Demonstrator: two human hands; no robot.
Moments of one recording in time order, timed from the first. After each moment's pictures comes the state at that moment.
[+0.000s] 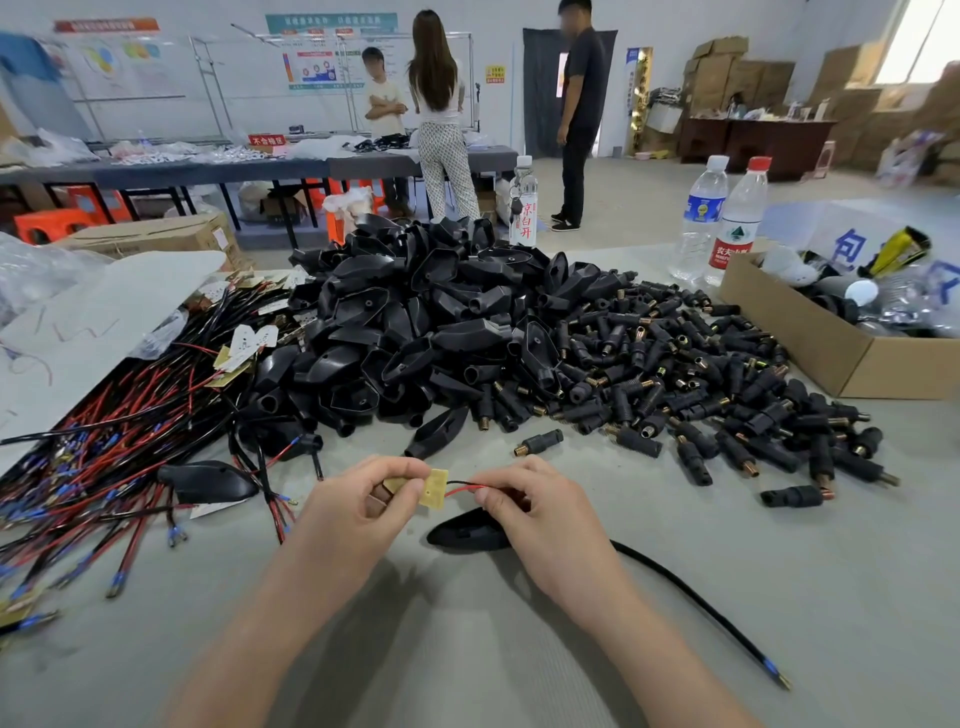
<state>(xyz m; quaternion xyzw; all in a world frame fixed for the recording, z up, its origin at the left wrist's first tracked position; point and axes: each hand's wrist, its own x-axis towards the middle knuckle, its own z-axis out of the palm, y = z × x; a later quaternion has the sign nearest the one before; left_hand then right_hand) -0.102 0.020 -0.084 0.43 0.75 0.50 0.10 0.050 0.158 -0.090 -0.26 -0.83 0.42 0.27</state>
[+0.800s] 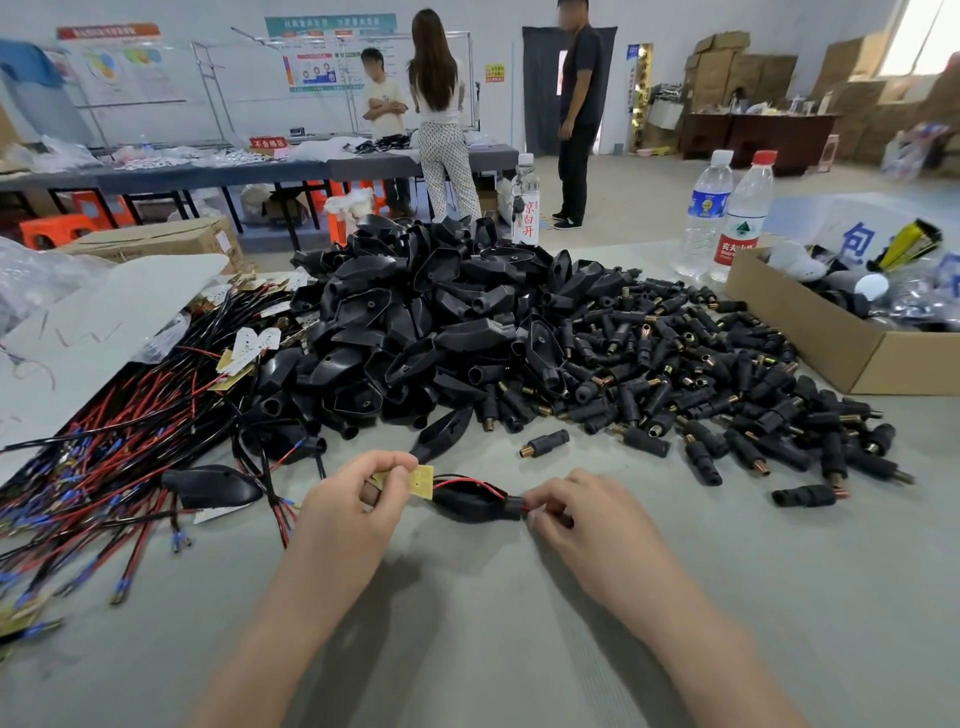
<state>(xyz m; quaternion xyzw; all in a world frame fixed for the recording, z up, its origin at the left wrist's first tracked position) -0.104 0.023 -0.088 0.38 0.77 0.51 0.05 0.073 0.178 -0.089 -0.31 -0.91 0.22 0.15</state>
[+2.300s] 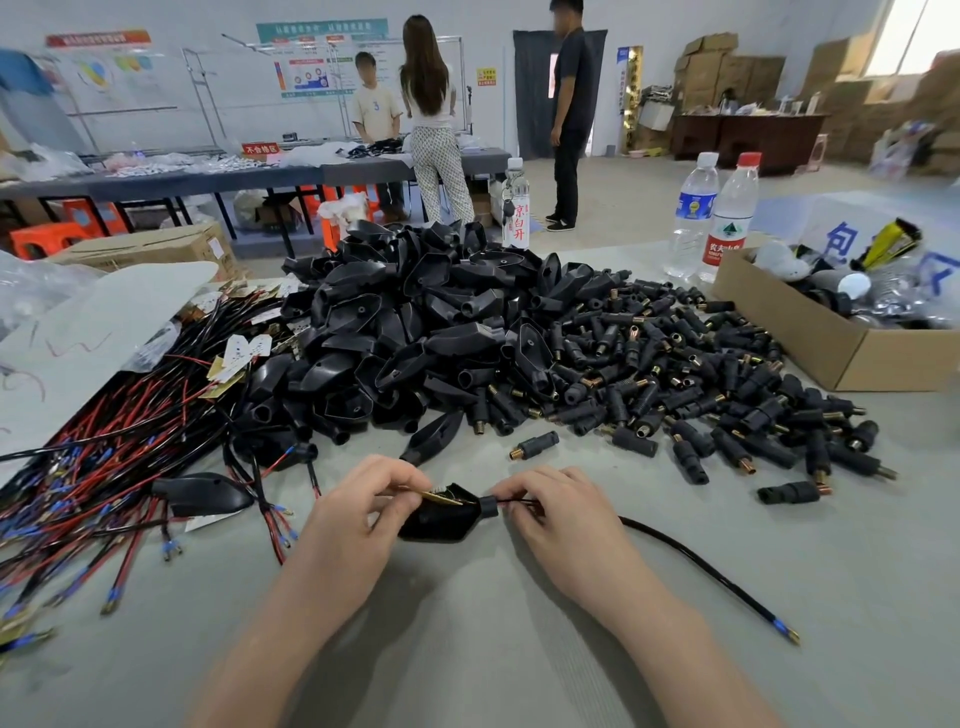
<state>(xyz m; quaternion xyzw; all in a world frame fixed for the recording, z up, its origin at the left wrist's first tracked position) -0.094 0.023 -0.081 0.49 0.74 0.47 0.03 0.058 0.180 -0.103 -0.27 -0.91 0.24 0.21</state>
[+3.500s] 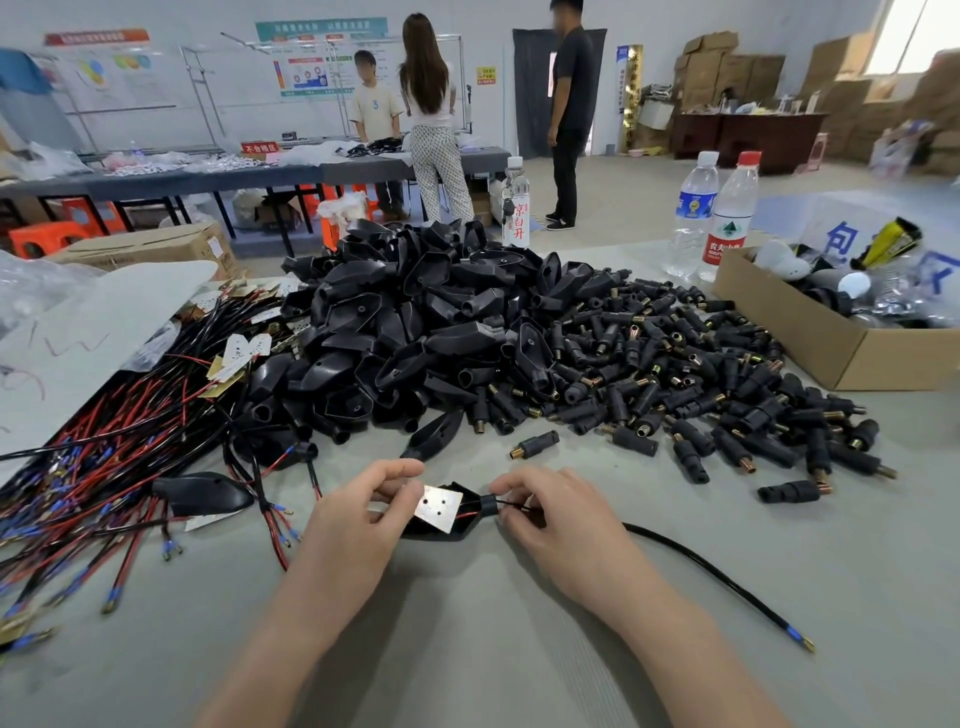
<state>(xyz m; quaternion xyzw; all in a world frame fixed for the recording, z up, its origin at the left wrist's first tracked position) -0.089 0.027 -0.081 0.39 0.76 0.51 0.10 0.062 0.180 -0.099 -0.25 -0.90 0.29 0.21</state>
